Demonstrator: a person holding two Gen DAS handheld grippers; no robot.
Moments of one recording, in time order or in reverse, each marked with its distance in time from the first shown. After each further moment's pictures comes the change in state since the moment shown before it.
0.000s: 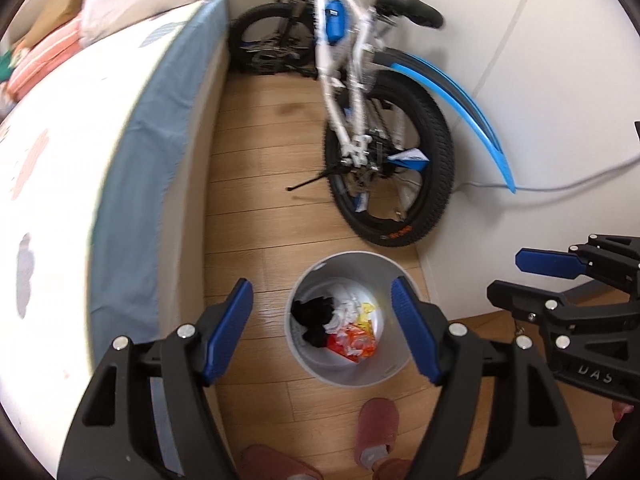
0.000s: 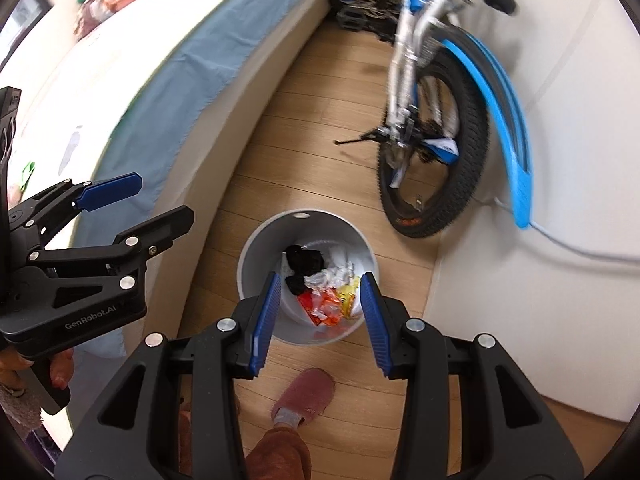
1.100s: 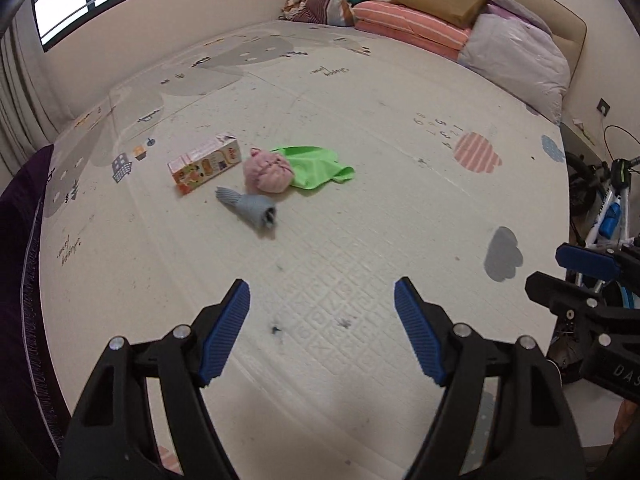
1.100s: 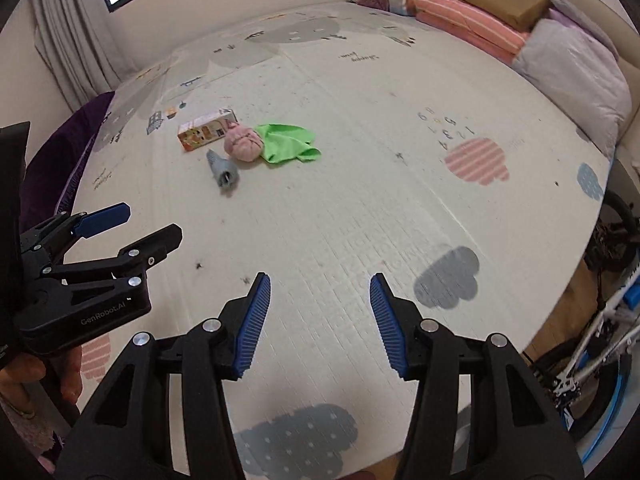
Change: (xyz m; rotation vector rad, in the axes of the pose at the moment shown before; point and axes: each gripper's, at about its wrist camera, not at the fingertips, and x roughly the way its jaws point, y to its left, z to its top) left arm -0.266 0.365 -0.186 -0.781 -0.159 0.558; right arm -0.073 0.493 0.059 -0.752 -0.150 0.334
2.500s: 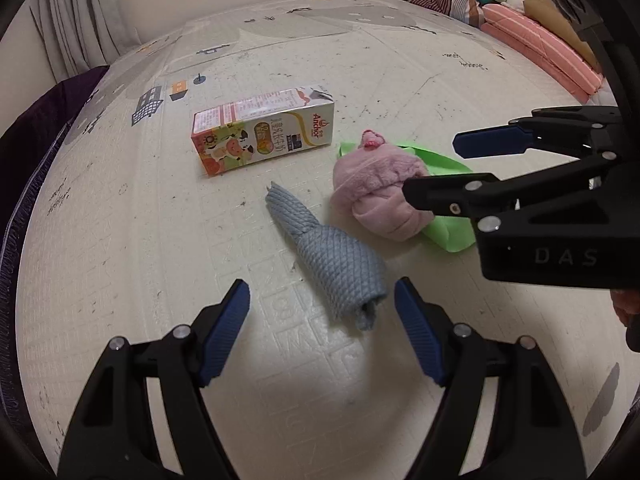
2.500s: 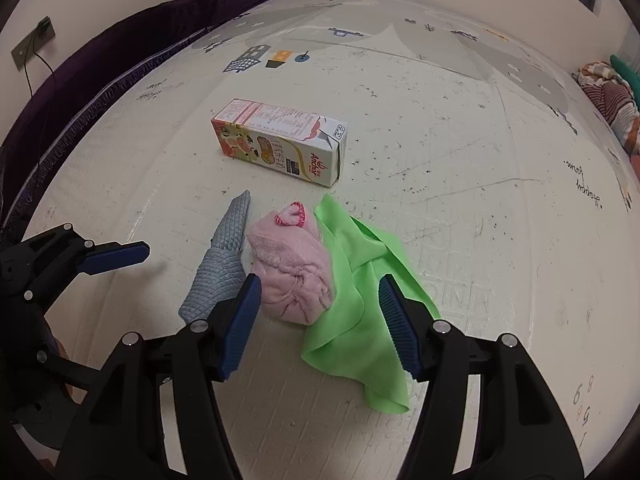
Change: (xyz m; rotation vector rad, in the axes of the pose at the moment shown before) left arm 0.172 0.073 0.046 -0.312 0.053 0.211; right arm 0.250 0.084 0.181 -0.708 0.081 0.341
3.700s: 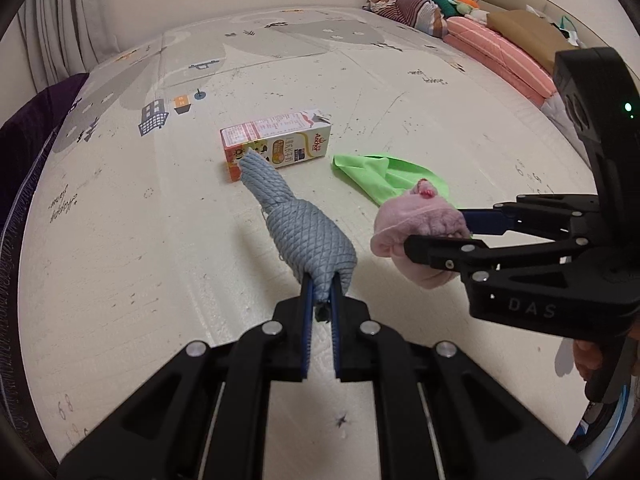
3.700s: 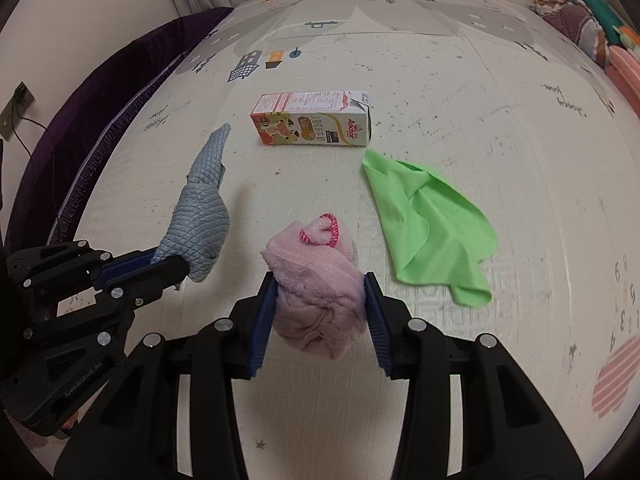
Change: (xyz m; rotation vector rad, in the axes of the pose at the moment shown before) left arm -0.076 0.042 -0.014 0.063 -0.014 -0.158; right arm -0.042 0.054 -0.035 0.298 0.017 0.023
